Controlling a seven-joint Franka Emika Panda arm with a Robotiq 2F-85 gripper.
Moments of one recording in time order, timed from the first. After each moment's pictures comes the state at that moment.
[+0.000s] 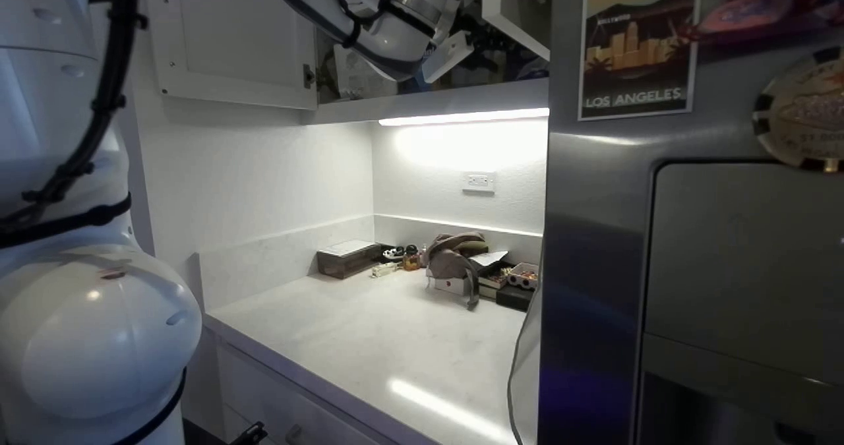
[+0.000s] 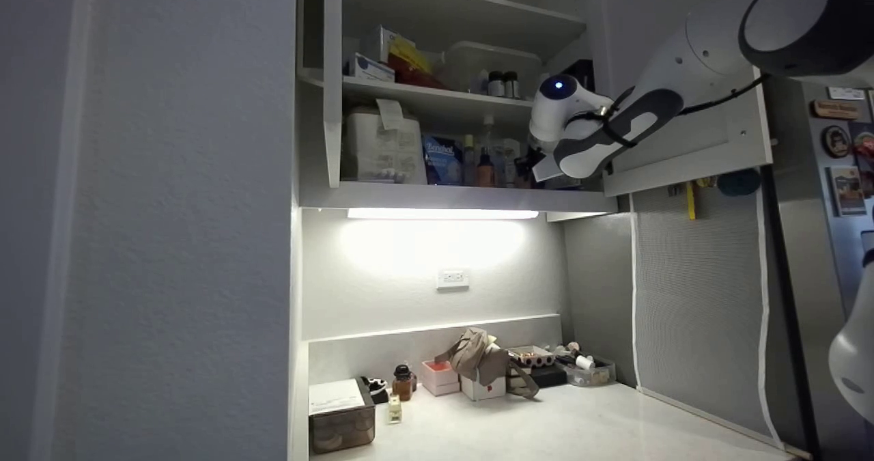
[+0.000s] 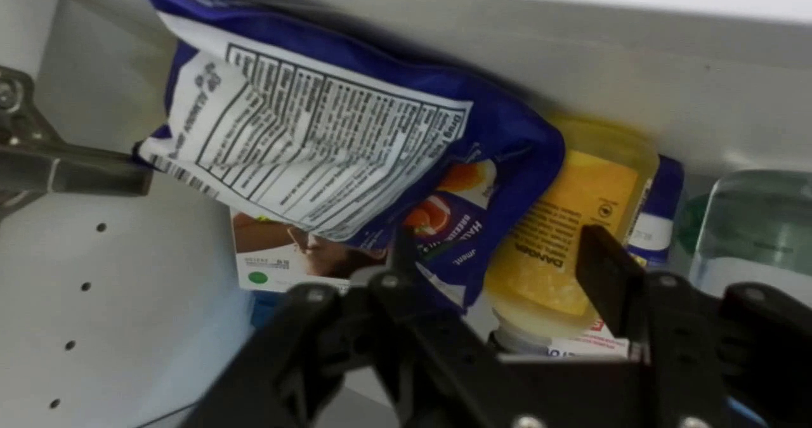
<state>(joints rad) -0.17 -0.13 -0.06 -1.79 -1.06 2.72 0.82</state>
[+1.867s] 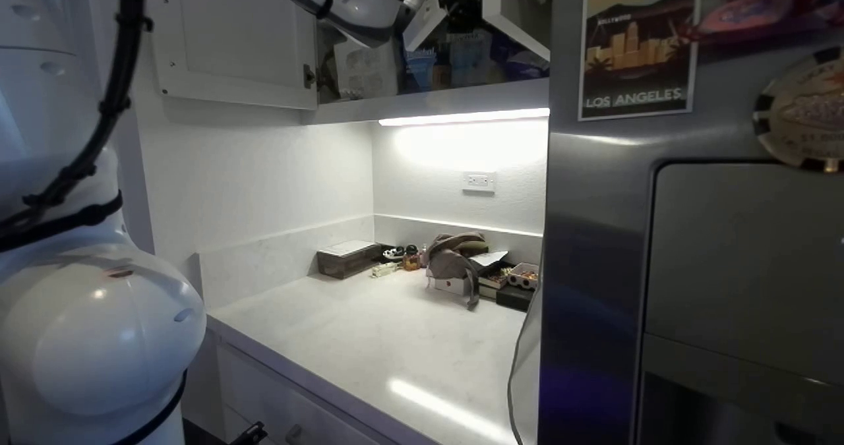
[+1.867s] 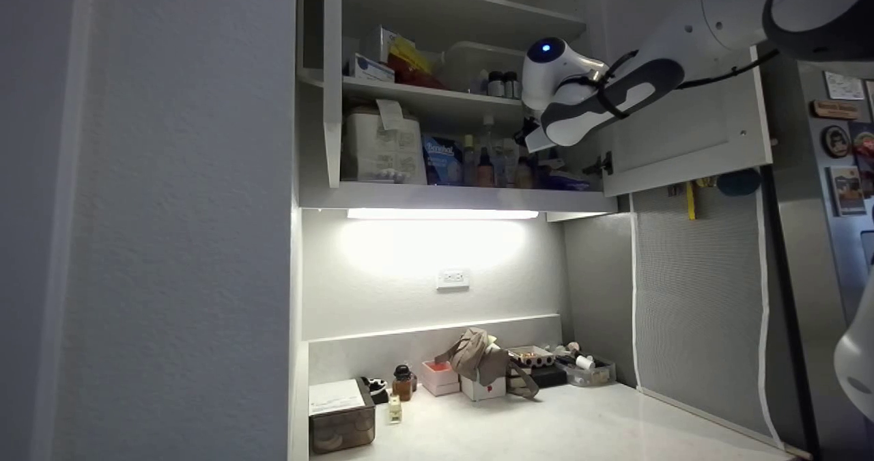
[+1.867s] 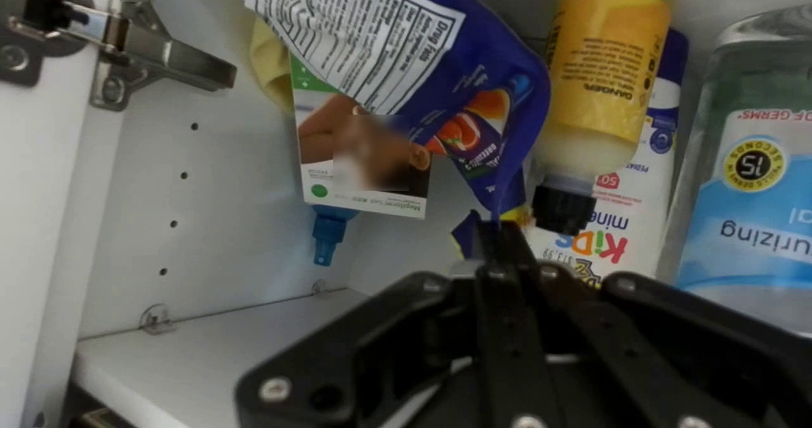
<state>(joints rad) -0.13 -0.19 -0.01 -1.71 -1.02 2.51 0.81</state>
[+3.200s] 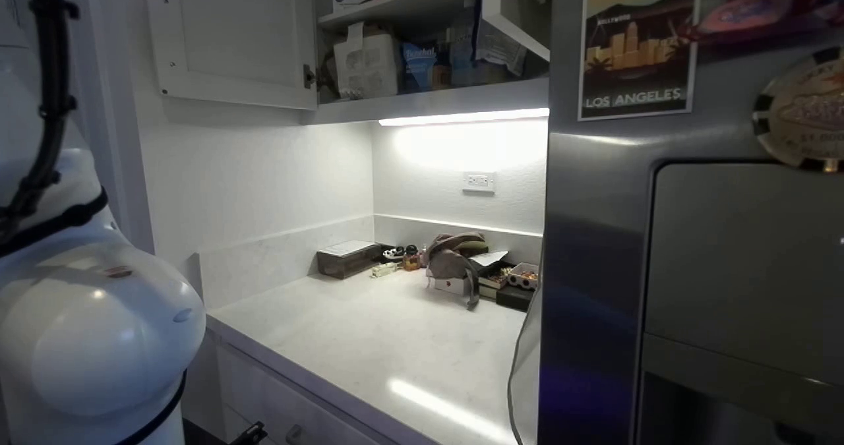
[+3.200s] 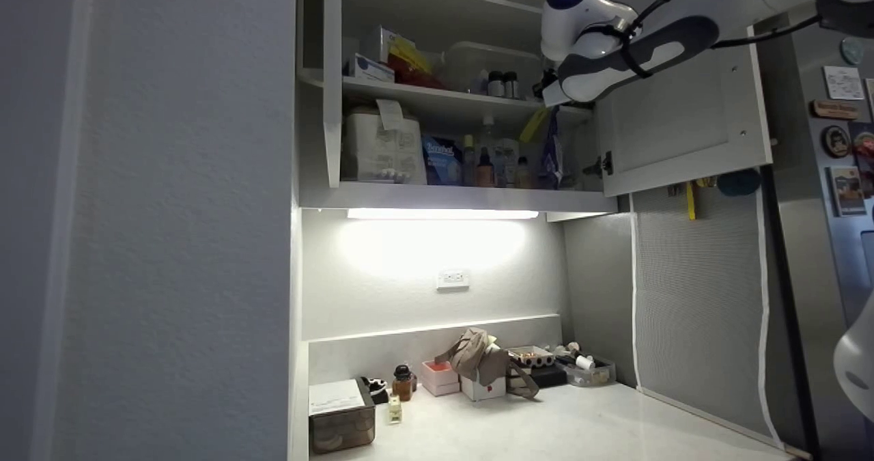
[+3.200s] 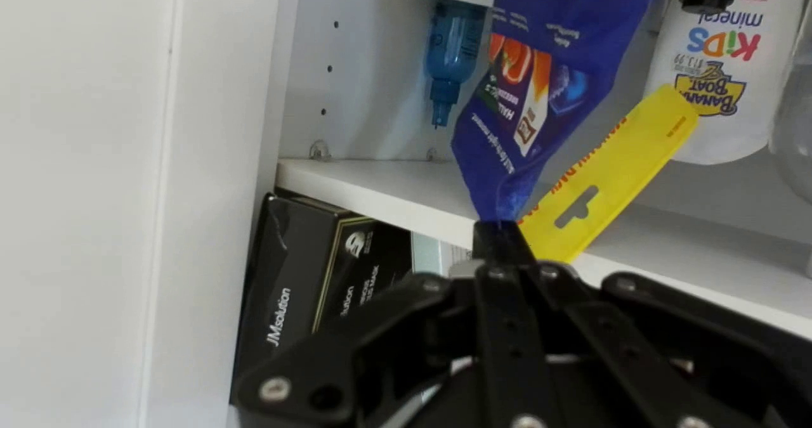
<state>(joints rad) -0.13 -0.32 -0.01 -1.65 -1.05 2.42 0.81</state>
